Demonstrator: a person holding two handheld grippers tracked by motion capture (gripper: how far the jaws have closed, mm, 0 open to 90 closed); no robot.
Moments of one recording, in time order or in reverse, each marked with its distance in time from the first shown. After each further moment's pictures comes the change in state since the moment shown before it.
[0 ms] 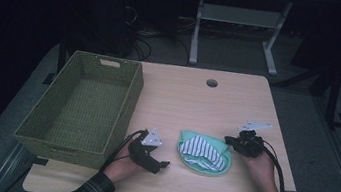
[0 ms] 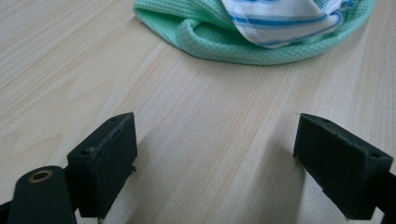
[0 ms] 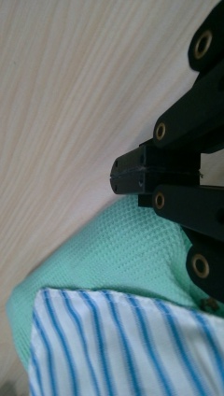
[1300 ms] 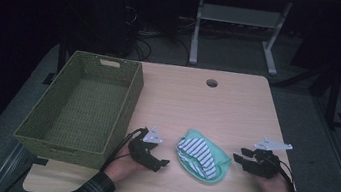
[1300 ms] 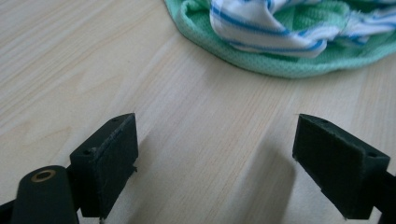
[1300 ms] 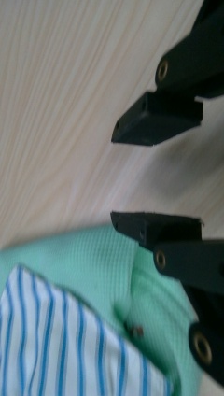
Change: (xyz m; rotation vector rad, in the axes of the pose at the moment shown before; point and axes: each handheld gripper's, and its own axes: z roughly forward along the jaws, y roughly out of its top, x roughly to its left) left arm 0.002 0.007 -0.004 0.033 0.011 -0.053; right arm 0.010 -0.046 -0.047 -0.049 -0.041 0.042
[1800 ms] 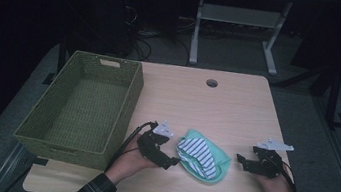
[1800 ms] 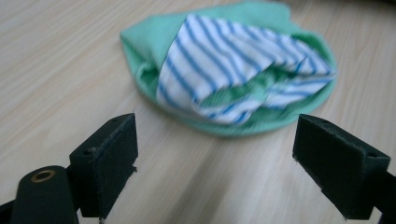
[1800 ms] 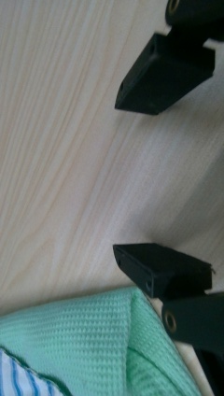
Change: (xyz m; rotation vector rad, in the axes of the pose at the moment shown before) left arm -0.020 0.050 -0.013 0.014 -0.085 -0.029; right arm -0.015 -0.012 0.009 0.002 -0.130 0.052
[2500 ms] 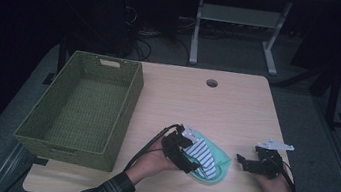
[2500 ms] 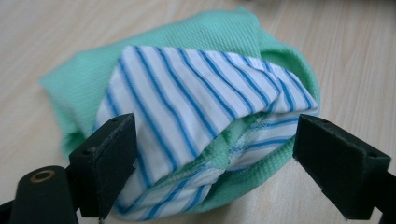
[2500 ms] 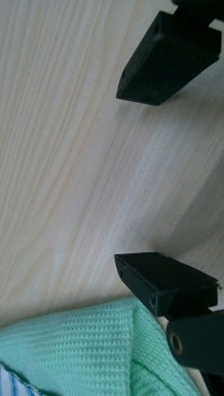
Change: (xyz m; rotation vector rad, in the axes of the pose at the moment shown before) left arm -0.025 0.032 0.049 0.095 -0.061 0.095; right arm -0.002 0.000 0.001 0.011 -0.016 0.017
